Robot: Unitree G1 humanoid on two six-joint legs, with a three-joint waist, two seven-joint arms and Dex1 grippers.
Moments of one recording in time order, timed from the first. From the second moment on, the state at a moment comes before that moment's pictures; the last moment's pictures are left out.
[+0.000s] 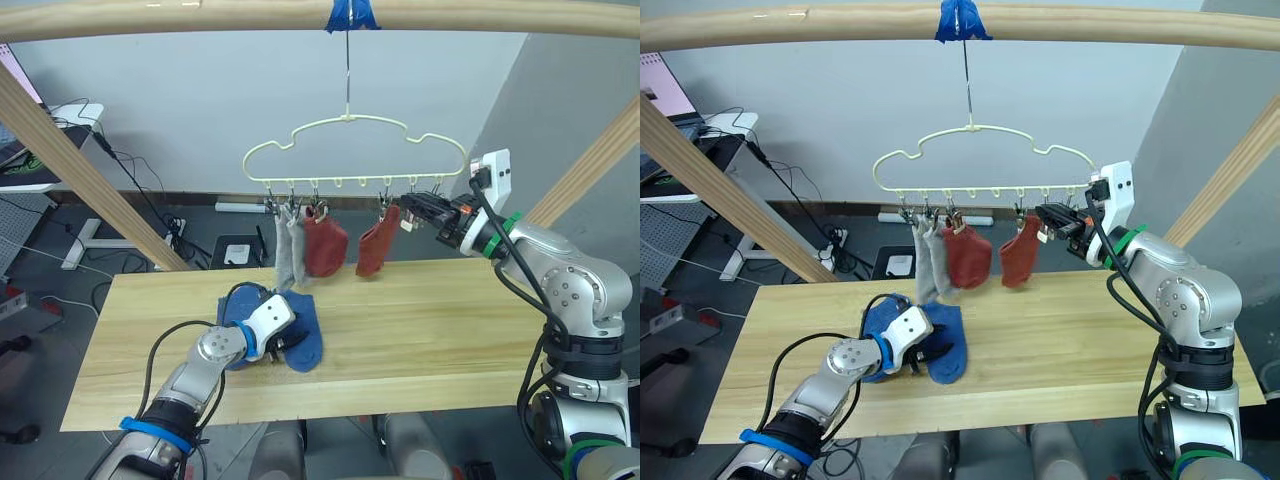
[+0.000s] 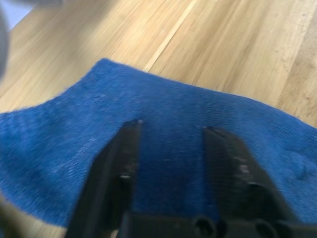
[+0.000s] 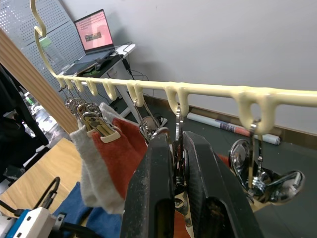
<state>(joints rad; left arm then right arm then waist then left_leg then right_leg) -0.25 0.49 -0.28 0.39 0.09 -0.08 -0.74 -0.59 -0.42 -0.18 -0.26 0.70 0.97 0.43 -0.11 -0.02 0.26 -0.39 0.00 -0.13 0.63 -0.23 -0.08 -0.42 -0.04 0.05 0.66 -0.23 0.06</state>
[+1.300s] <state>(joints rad) -0.16 0.63 -0.15 0.18 -0.09 -0.16 -0.95 -0.63 -0.44 -0.17 -0.19 0.69 0.94 0.45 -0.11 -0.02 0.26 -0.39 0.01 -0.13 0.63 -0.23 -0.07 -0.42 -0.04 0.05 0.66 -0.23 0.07</state>
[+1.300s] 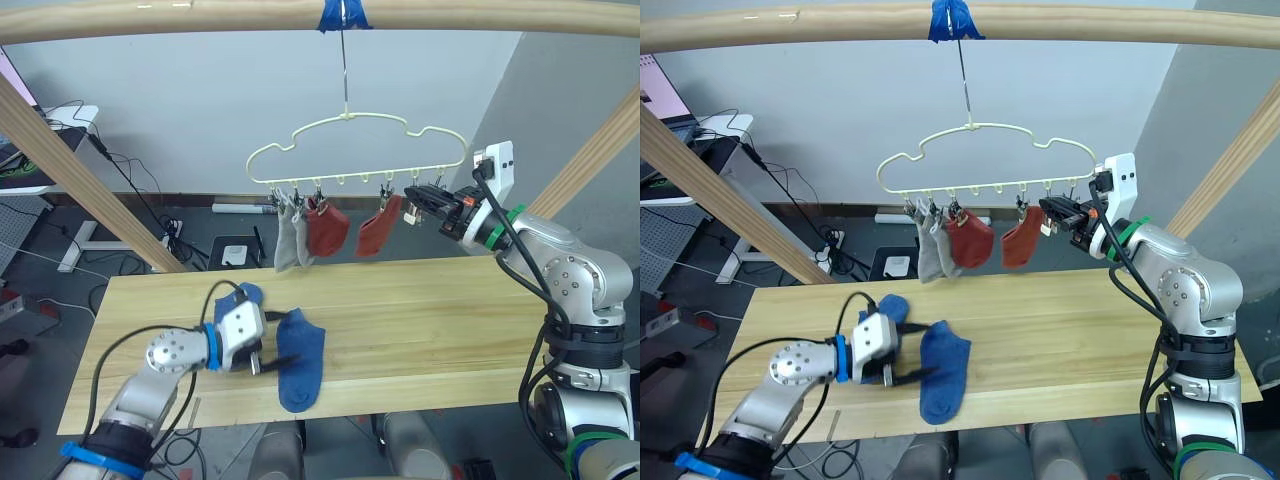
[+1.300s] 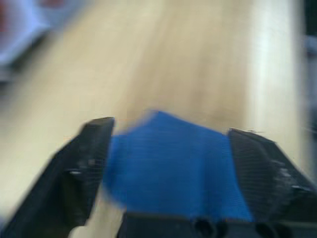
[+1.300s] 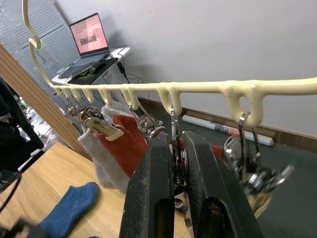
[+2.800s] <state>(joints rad) -0.30 0.47 -0.16 -0.04 -0.36 0.32 -1.06 -0.72 -0.53 -0.22 -0.11 0.83 1.15 0.53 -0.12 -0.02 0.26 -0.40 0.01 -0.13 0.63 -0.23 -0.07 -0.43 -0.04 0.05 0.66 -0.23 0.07</state>
